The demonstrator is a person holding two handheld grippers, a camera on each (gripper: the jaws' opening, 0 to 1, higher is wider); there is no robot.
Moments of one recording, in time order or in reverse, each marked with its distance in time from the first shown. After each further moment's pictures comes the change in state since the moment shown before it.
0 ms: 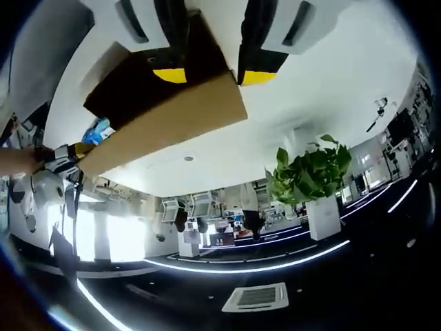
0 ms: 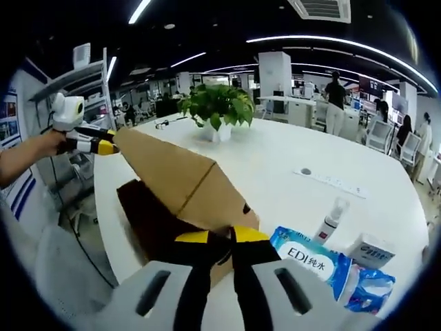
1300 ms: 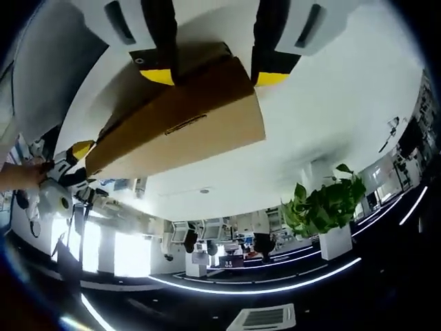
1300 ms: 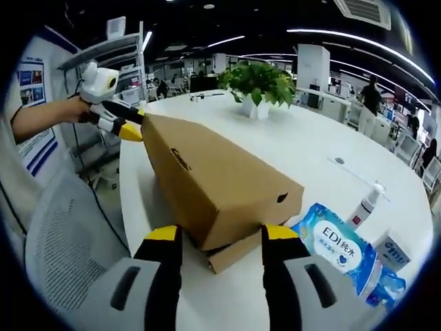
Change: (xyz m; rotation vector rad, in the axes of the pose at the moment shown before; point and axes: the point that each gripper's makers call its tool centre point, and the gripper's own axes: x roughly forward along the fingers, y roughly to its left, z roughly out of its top) left arm -0.001 -0.035 -0.070 -0.022 0.139 -0.075; right arm 0.004 0.043 -0.059 -0.137 0.104 0.170
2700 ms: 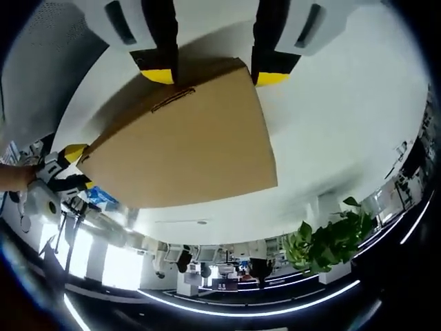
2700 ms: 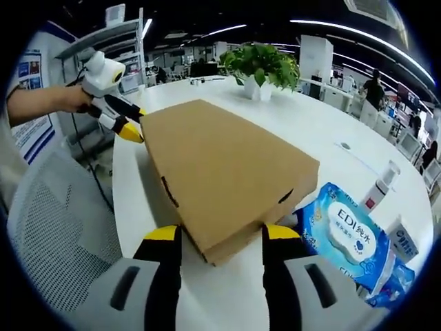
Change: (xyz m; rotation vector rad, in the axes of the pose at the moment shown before) left arm 0.039 -0.002 -0.055 -0.058 0.147 -0.006; right arm 0.024 0.001 -0.038 -0.027 0.076 -0.012
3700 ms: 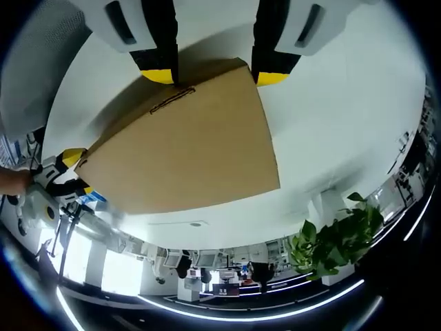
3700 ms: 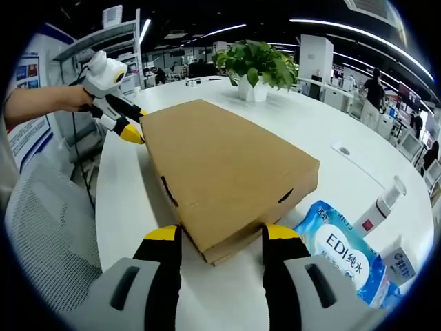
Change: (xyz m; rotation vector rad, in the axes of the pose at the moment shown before) left arm 0.031 0.026 0.034 0.015 0.025 0.009; right arm 0.026 -0.042 0.021 -0.001 0.002 0.001
